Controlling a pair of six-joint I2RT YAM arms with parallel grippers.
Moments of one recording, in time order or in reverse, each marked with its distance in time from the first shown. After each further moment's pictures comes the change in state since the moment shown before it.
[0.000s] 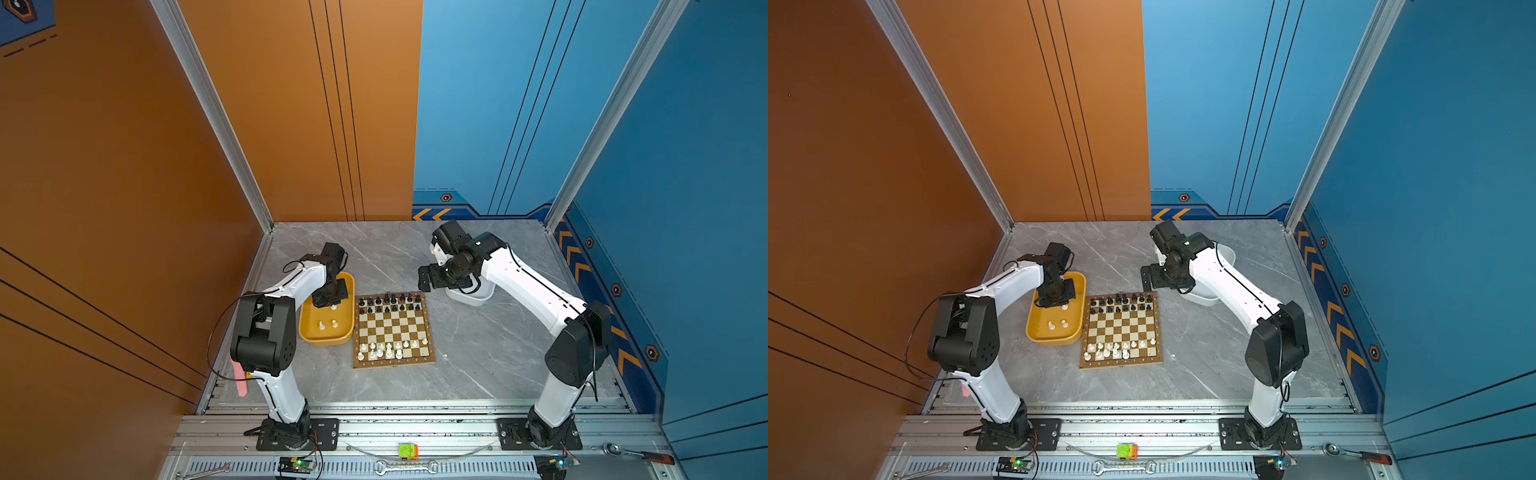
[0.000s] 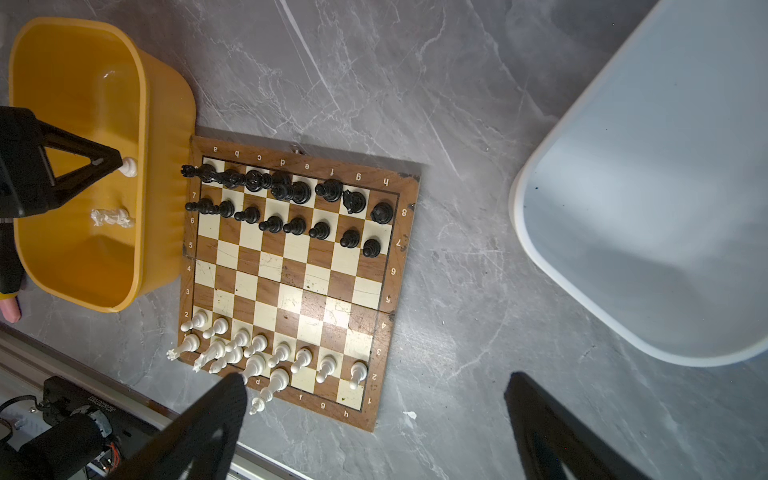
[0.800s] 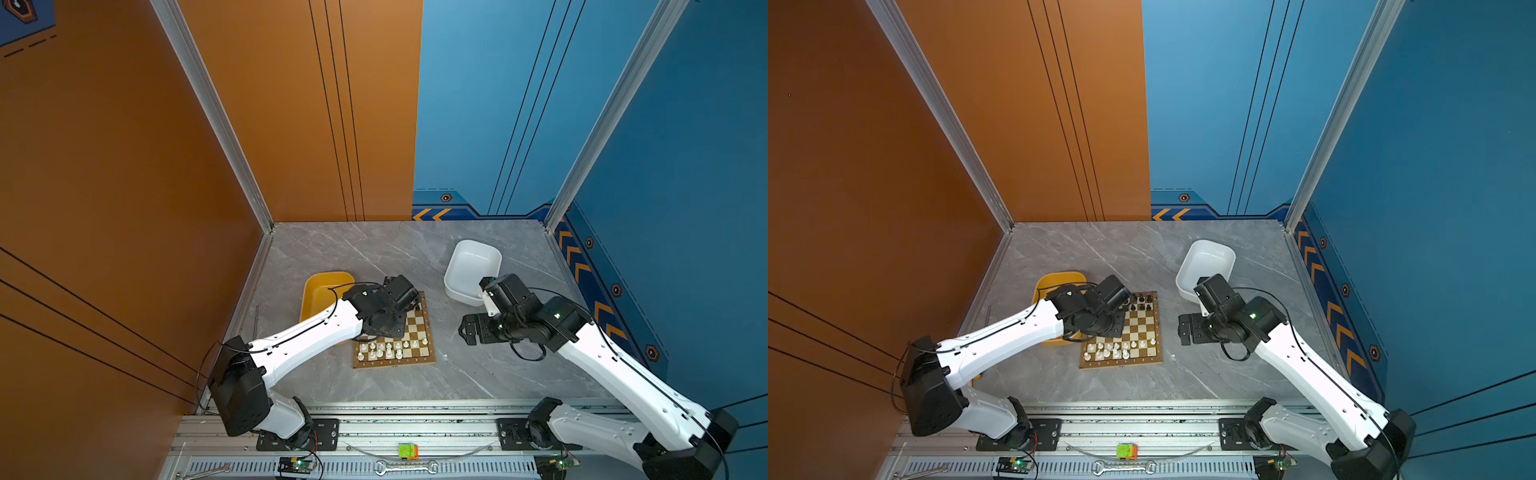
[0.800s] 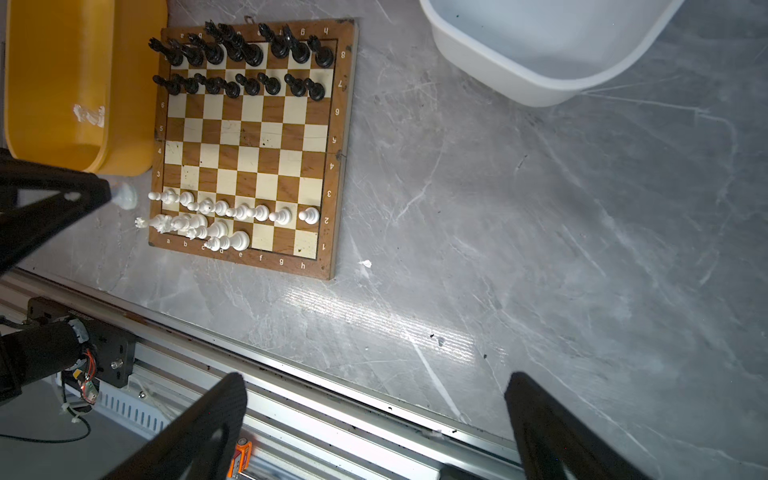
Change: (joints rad) left arm -0.715 -0.294 -0.038 -0.119 -0.073 -0.258; right arm 0.059 -0.723 -0.599 -0.030 0.061 0.126
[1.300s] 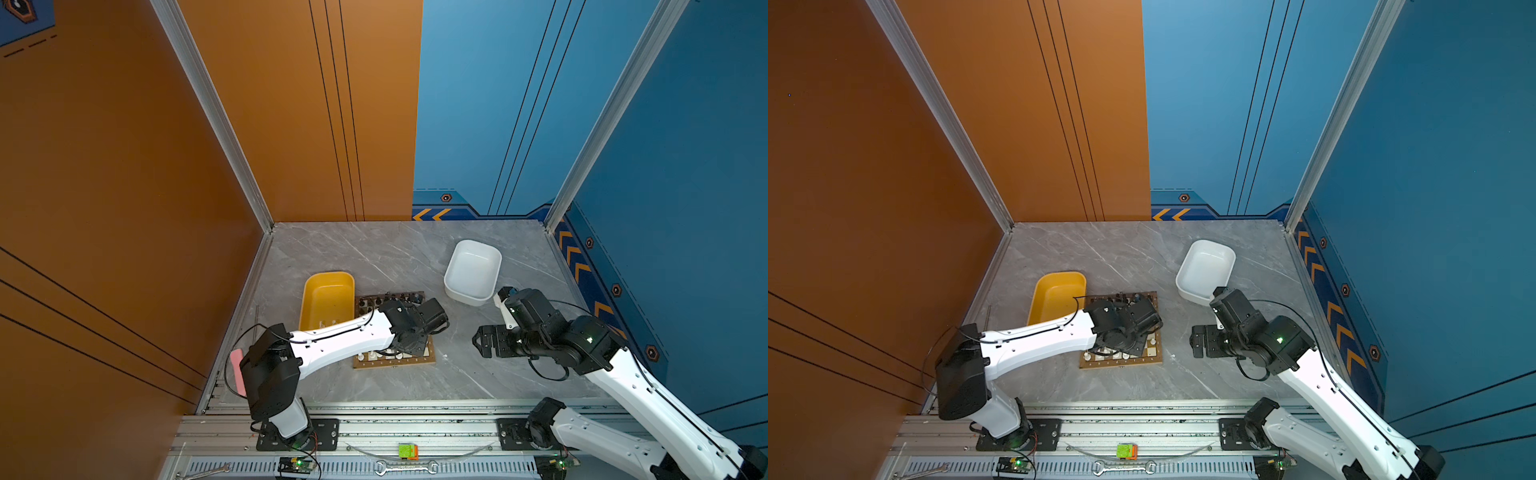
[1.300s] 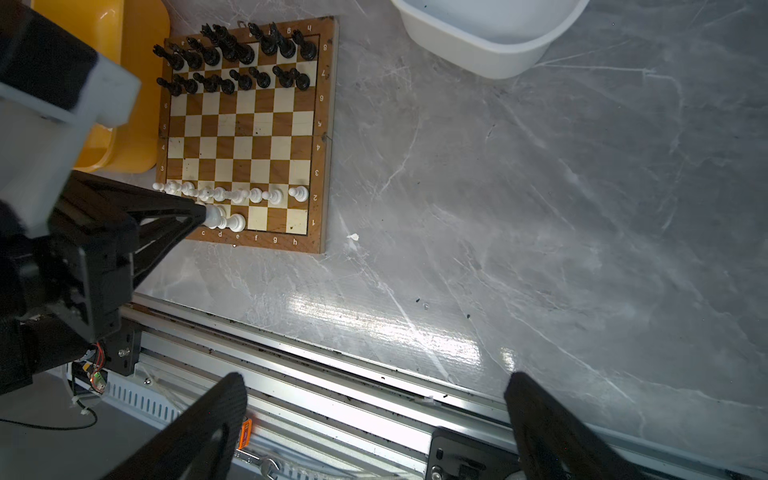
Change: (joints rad) left arm -0.151 0.182 0.028 0.055 -0.056 -0.018; right arm 0.018 -0.152 -0.027 -0.093 0.041 0.061
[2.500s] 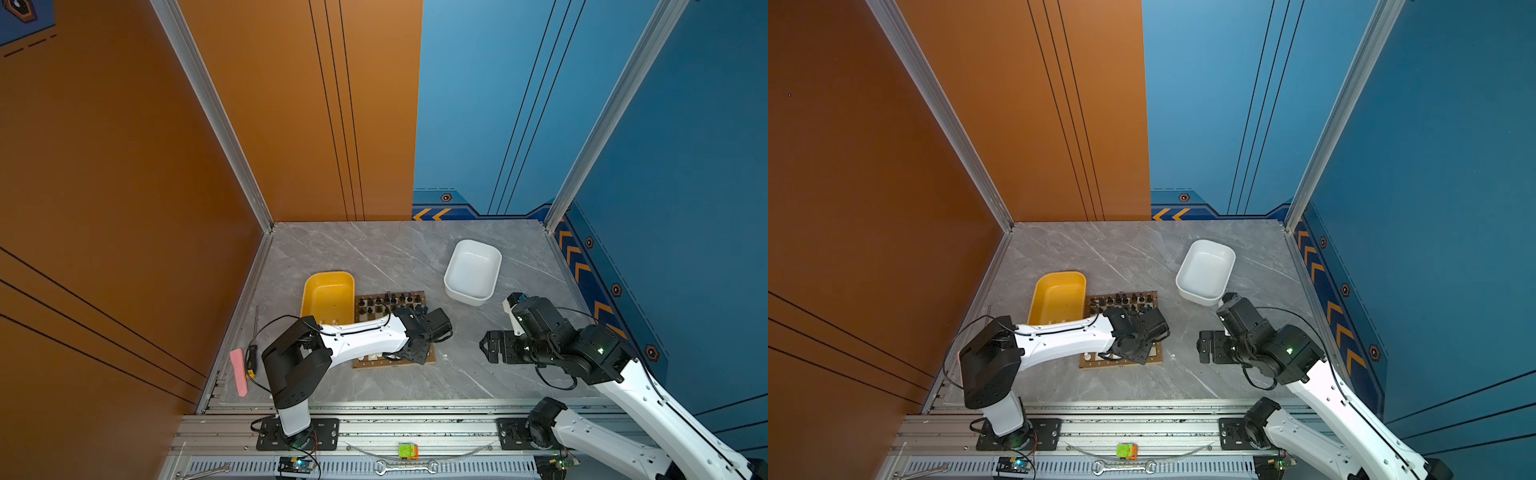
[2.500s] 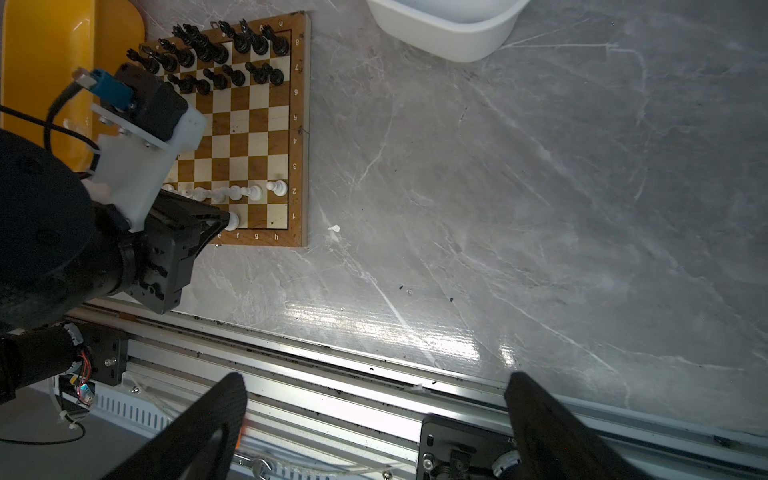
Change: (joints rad) left arm 0.006 0.110 -0.049 0.073 0.009 0.045; right arm 0.001 -0.067 -0.039 -0.034 0.031 0.043
